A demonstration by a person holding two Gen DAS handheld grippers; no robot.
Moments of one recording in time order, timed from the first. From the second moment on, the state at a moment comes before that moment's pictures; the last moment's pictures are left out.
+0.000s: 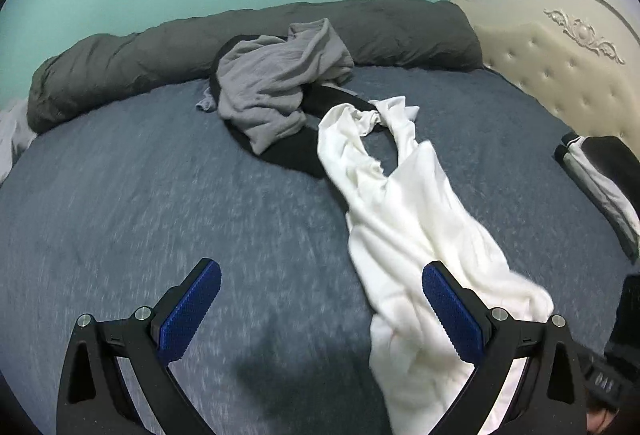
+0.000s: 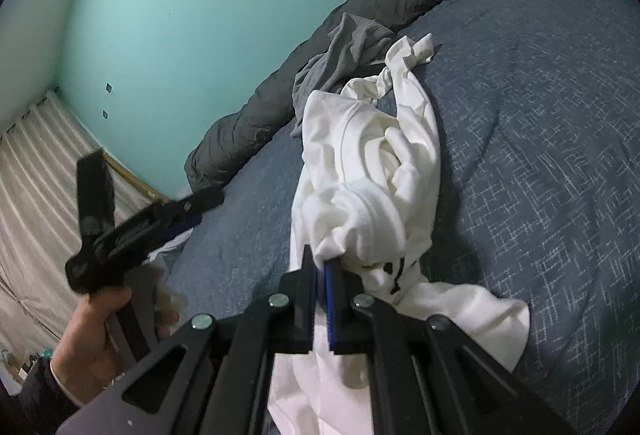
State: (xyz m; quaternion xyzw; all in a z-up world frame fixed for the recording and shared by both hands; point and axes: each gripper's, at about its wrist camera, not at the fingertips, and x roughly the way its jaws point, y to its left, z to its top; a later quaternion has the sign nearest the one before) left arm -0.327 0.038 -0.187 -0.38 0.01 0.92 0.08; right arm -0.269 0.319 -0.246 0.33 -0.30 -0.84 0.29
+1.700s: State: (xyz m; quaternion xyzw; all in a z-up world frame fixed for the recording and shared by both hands) left arm -0.450 0.134 -0.225 -0.47 0.07 0.86 0.20; right arm -0.284 0.339 -0.264 0.36 -0.34 -0.83 0.27
